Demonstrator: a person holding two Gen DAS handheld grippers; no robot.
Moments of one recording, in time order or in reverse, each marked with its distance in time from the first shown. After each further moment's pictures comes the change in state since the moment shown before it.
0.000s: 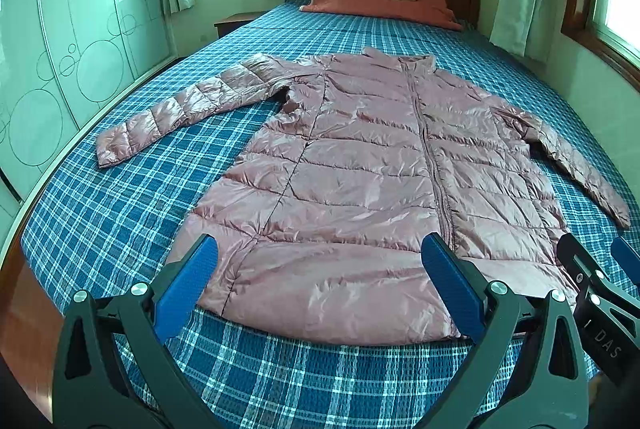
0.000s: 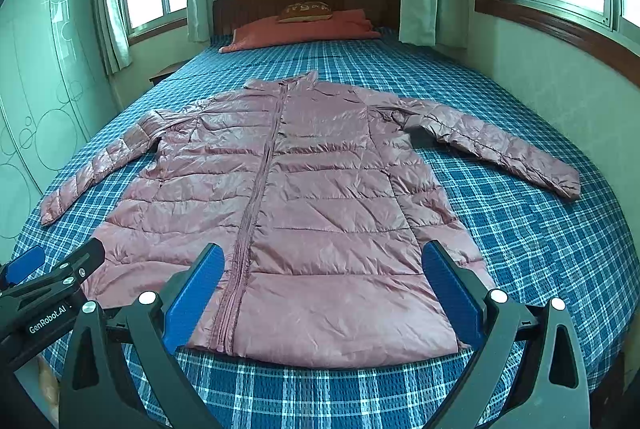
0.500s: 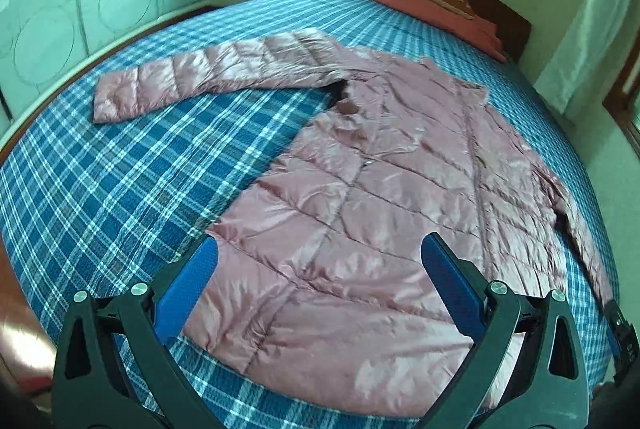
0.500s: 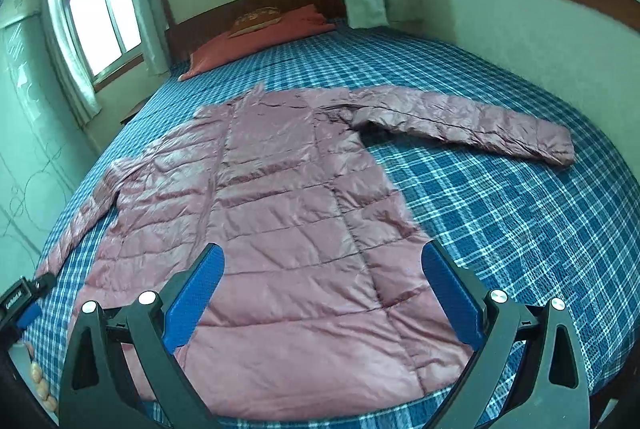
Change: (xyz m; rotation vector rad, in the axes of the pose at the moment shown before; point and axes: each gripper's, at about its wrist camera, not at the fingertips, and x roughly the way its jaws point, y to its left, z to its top) left arm 0.075 0.089 0.042 -0.305 0.111 -0.019; right arm 0.048 -0.108 0.027 0.293 0.010 -0.018
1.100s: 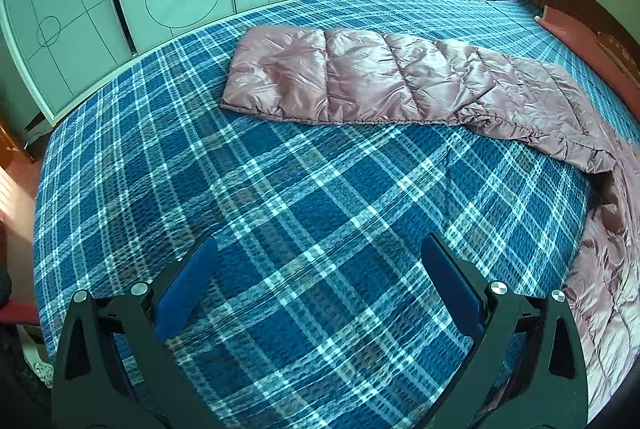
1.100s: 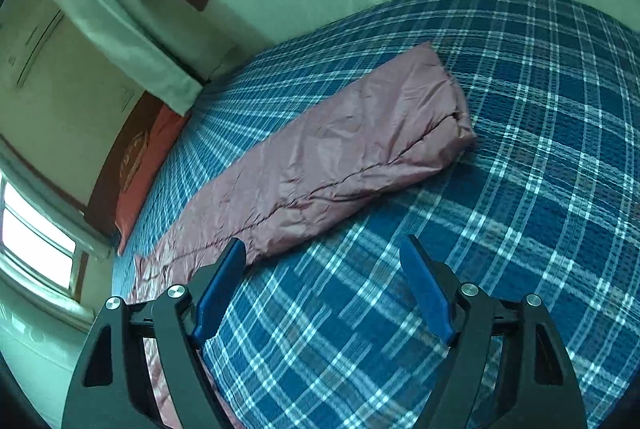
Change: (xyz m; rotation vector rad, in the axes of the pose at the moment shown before) left arm 0.111 0.149 0.061 -0.299 -0.019 0.459; right arm 0.106 -0.264 0.063 0.702 -0.114 -0.039
